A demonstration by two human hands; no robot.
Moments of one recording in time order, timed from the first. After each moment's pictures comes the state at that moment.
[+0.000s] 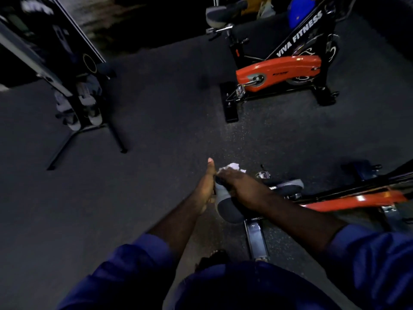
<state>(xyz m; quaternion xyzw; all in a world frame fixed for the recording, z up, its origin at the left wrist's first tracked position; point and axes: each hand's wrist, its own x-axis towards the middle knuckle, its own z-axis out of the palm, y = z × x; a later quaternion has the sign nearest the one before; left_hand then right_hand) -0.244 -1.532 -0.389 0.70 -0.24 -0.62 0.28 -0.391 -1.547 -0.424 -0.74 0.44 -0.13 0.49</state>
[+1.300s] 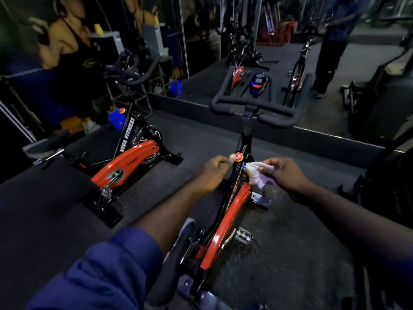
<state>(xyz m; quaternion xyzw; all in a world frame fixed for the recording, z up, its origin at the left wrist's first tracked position) -0.515 -1.550 -0.232 0.26 -0.83 -0.49 0.12 -0.693 -1.381 -0.262 -0.28 0.76 -0.54 0.23</state>
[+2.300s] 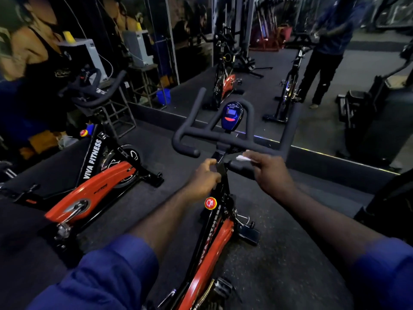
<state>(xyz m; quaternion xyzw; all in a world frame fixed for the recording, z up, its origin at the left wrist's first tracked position) -0.810 -1.660 -0.245 0.34 -0.77 -0.53 0.12 -0.963 -1.504 -0.242 -0.46 0.79 -0.40 -0.07</state>
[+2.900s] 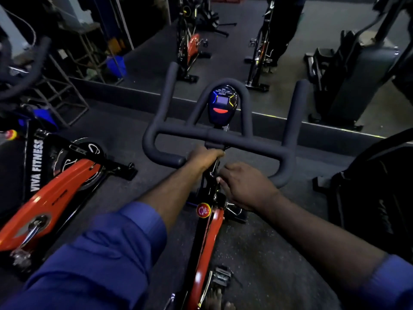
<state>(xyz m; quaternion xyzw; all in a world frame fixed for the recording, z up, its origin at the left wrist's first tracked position) -0.957 -1.764 -0.291 0.41 -0.75 -0.51 0.01 -0.973 -1.594 -0.283 -0.54 0.84 -0.08 0.01</state>
